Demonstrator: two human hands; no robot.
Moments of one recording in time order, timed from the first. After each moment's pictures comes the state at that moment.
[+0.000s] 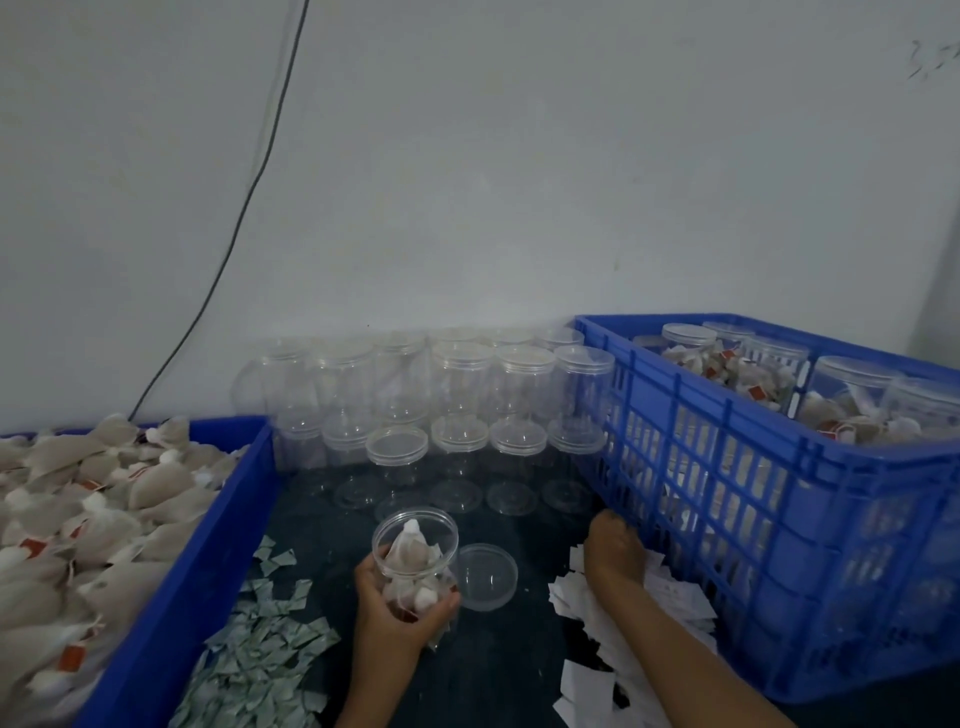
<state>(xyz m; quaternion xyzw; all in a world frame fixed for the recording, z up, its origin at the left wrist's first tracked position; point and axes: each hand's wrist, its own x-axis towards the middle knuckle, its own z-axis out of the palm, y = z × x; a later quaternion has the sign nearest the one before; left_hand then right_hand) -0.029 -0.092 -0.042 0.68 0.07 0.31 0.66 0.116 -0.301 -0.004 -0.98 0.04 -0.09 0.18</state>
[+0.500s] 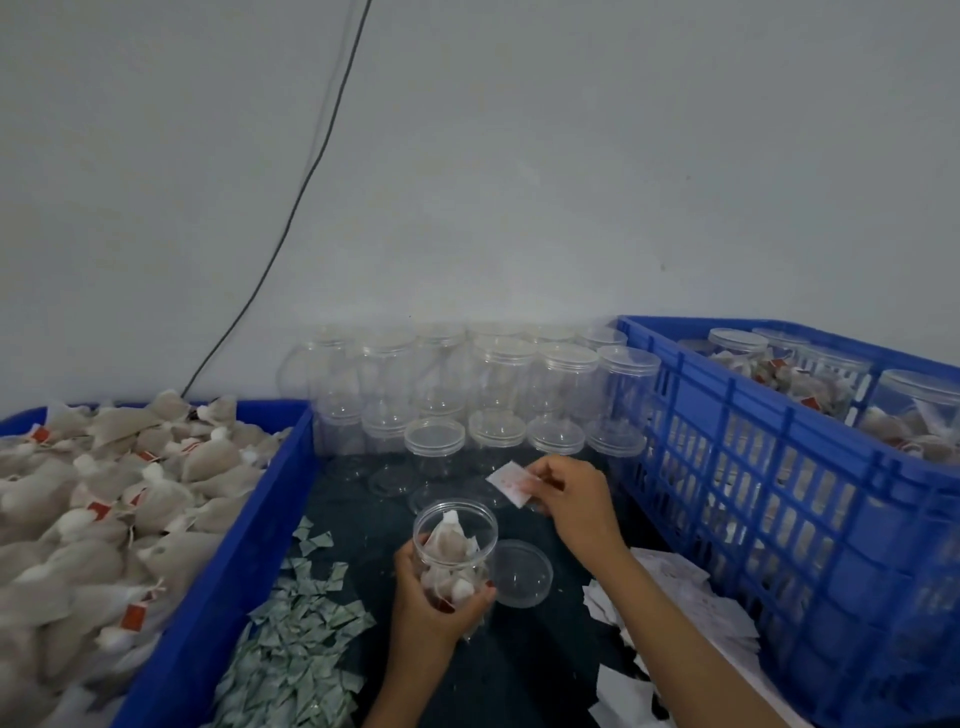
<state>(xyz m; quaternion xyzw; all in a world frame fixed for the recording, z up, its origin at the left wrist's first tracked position) -0.029 -0.091 -0.044 0.67 0.07 0.32 0.66 0.061 -0.235 0.075 -0.82 -0.23 -0.11 0.51</state>
